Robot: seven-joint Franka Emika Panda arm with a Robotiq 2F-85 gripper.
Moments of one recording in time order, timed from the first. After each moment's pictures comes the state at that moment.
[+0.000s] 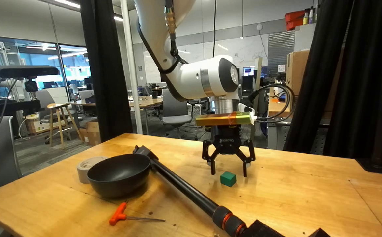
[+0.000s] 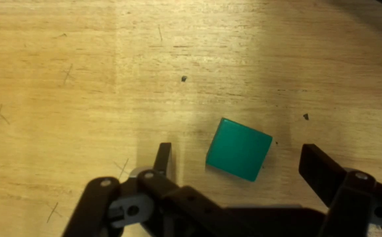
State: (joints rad) arm -0.06 0.37 -0.02 -1.94 -0.19 2.03 -0.09
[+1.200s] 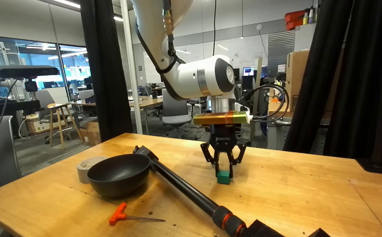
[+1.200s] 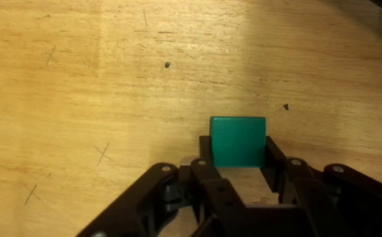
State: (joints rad) arm -0.04 0.37 -0.01 -1.93 -0.17 2.03 -0.11
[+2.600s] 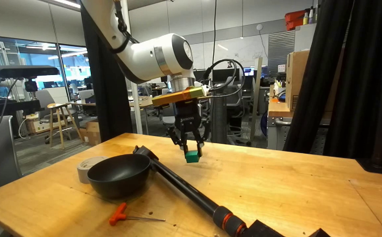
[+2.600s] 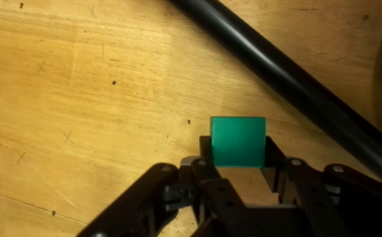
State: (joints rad) arm 0.10 0.16 0.05 -2.06 -0.26 1.97 0.01
